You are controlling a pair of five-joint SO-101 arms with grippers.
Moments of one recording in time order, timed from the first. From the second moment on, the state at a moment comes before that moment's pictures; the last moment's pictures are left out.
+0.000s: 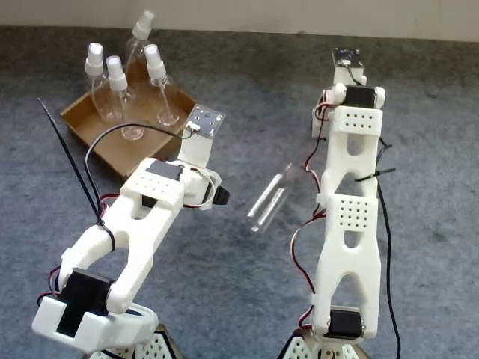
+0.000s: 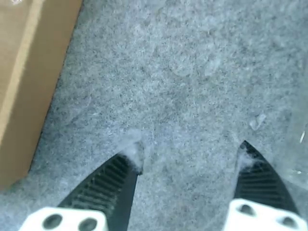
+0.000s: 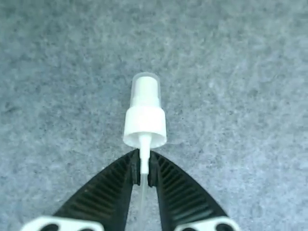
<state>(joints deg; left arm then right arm) 11.2 -7.3 38.4 43.8 1.6 3.0 72.8 -95.2 100.1 5.6</state>
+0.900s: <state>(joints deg) 11.2 -7.3 38.4 43.8 1.6 0.4 27.0 -36.9 100.1 5.6</state>
